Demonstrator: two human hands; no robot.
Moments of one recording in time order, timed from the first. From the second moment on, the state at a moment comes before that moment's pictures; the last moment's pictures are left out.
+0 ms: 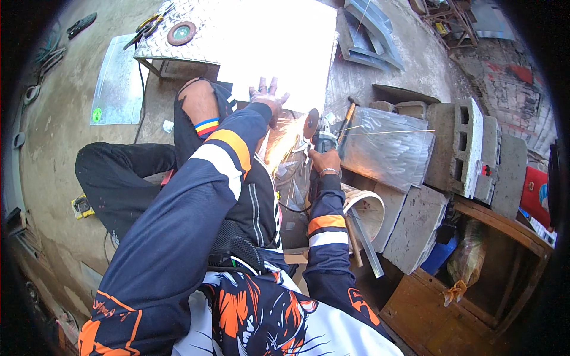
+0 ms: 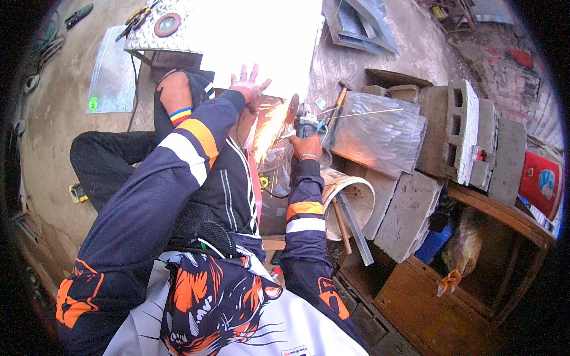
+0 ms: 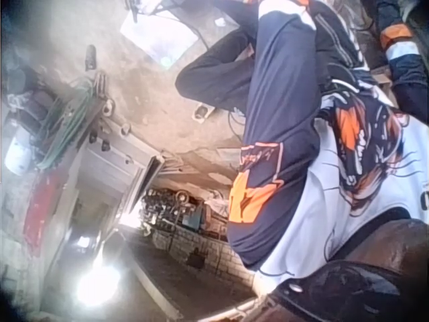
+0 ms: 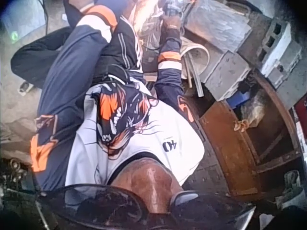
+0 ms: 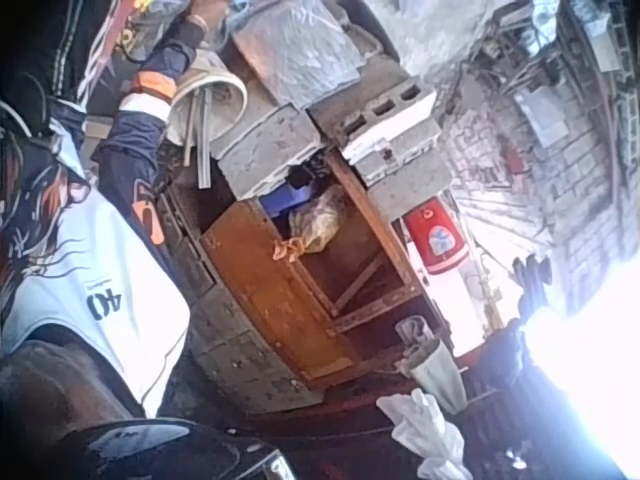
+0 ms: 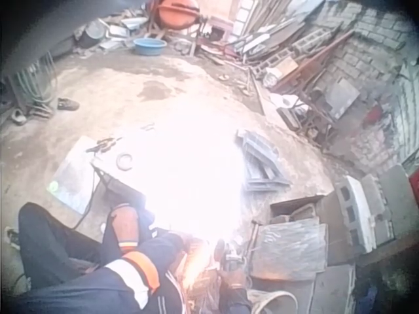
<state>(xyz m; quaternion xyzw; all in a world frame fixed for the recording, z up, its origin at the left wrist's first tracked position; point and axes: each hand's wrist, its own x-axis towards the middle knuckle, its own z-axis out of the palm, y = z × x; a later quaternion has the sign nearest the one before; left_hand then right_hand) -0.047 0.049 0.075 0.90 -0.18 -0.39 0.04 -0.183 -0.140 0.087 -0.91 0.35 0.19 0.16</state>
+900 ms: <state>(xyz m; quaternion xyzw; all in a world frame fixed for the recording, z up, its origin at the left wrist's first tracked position) -0.047 0.050 0.076 0.90 -0.17 -0.39 0.04 -0.180 -0.142 0.084 -0.91 0.33 0.21 0.14</state>
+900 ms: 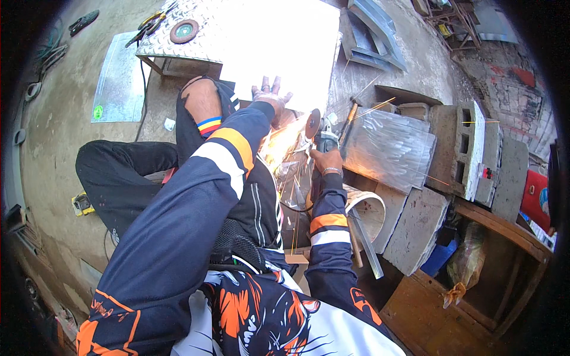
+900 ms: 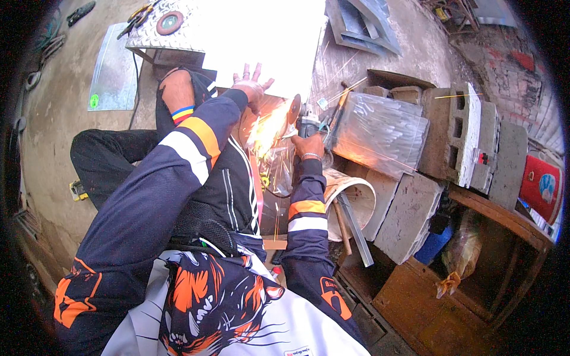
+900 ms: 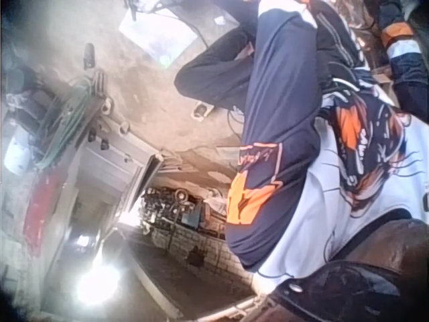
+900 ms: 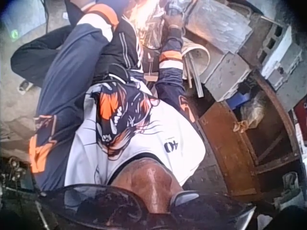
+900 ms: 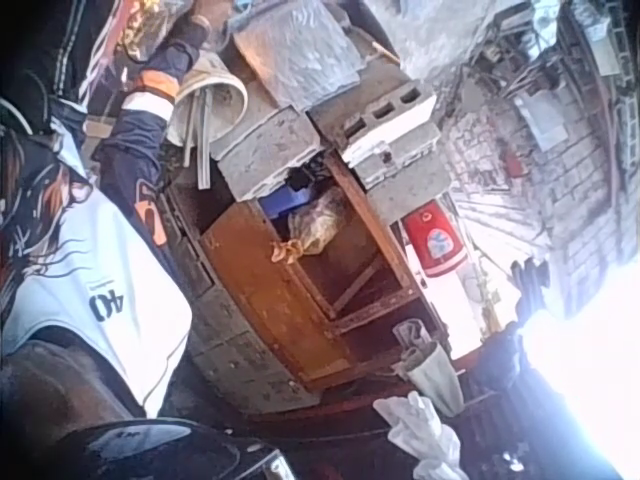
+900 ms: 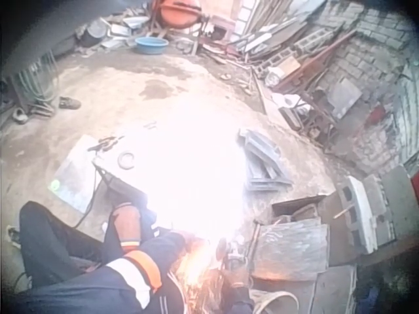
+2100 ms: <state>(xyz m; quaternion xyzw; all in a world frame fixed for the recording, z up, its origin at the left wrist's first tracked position) -0.046 0.050 0.079 0.90 -0.18 -0.39 0.03 -0.168 -0.150 0.084 -0.92 0.32 0.17 0.16</state>
